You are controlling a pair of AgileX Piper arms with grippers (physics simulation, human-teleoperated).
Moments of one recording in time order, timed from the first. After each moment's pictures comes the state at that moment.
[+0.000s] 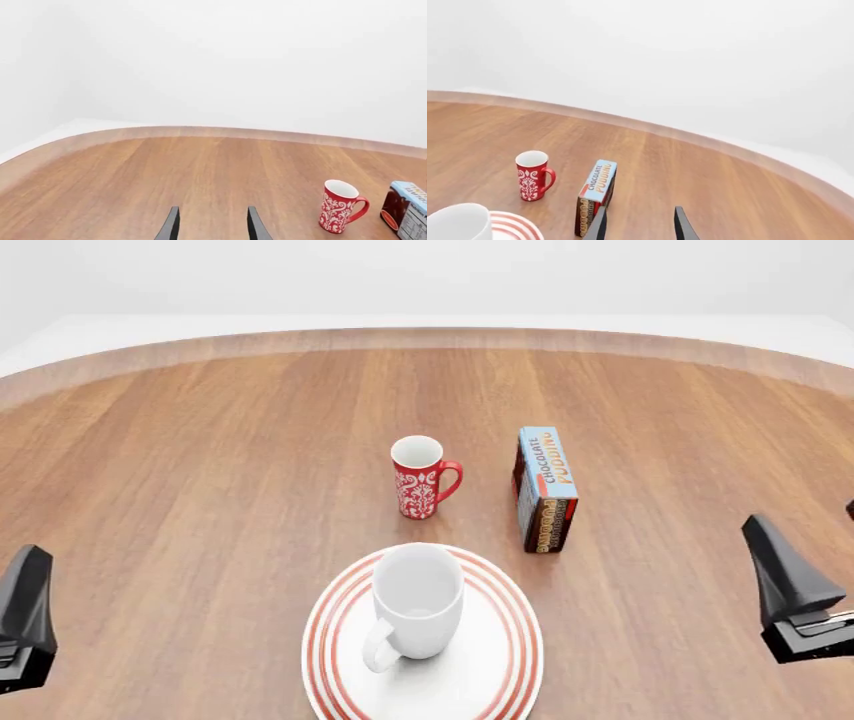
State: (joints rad) left arm 0.08 0.00 -0.01 -0.11 -0.07; right arm 0.15 0.24 -0.14 -0.15 -0.17
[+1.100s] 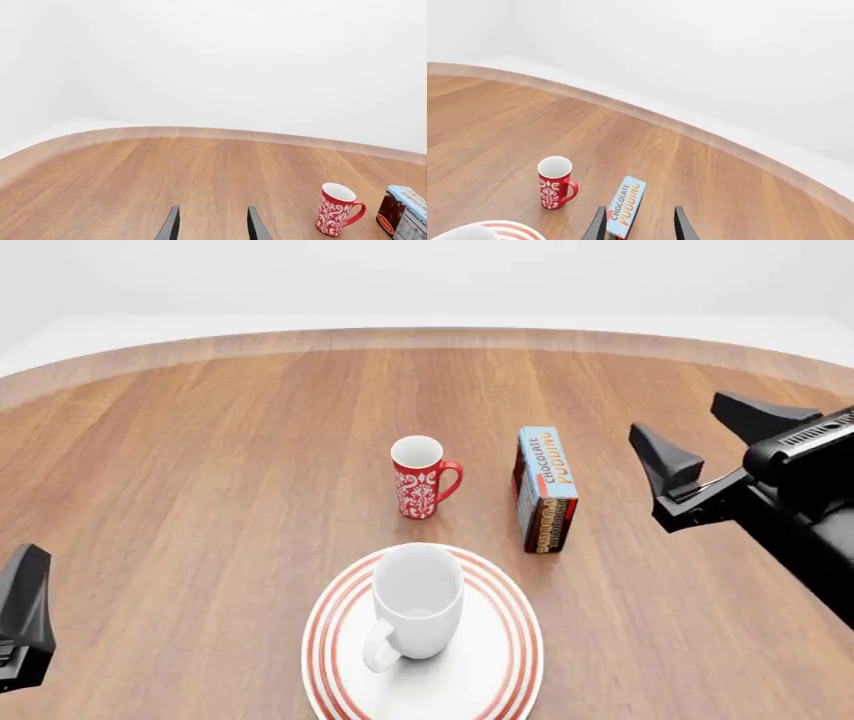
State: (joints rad) left arm 0.08 0.00 -0.01 -0.12 -0.09; right arm 0.30 0.86 -0.41 -0.37 -0.22
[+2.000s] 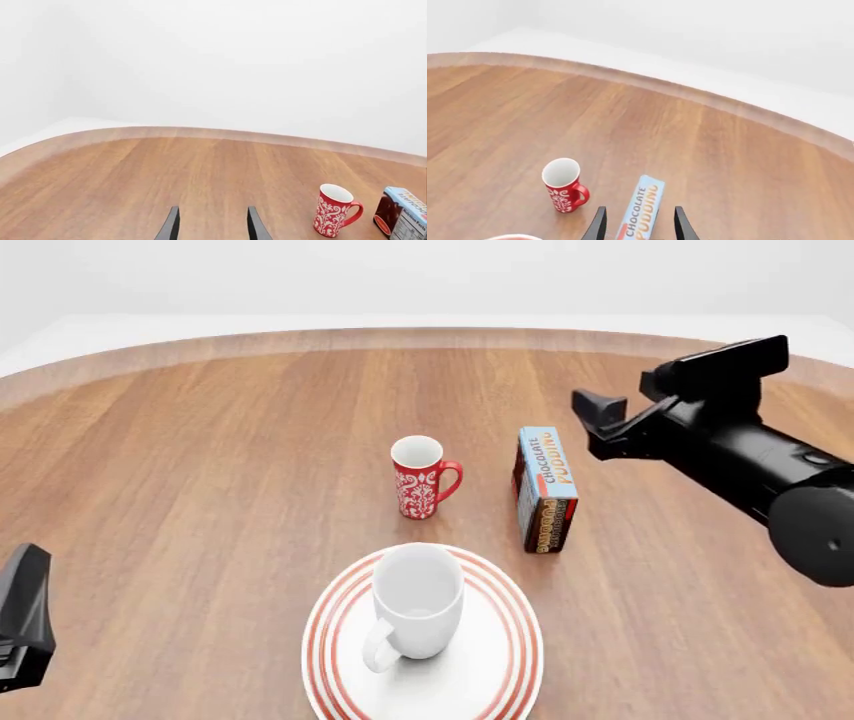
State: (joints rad) left arm 0.08 0.00 -0.01 -0.12 -0.10; right arm 0.31 1.19 -0.68 -0.25 -0.08
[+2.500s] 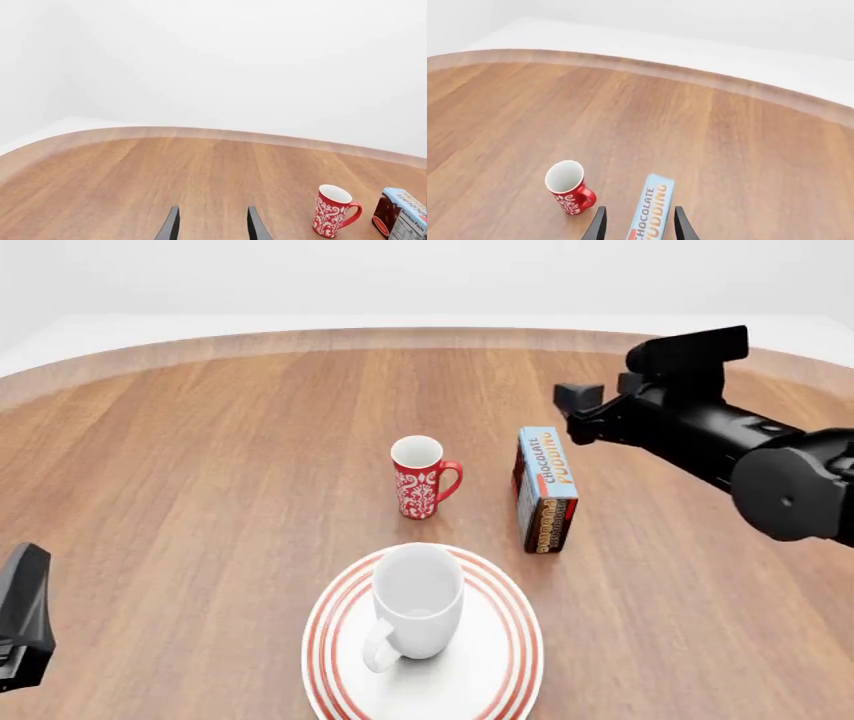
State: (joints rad) left arm 0.08 0.00 -0.01 -0.12 -0.11; right arm 0.32 1.31 -0.79 -0.18 0.00
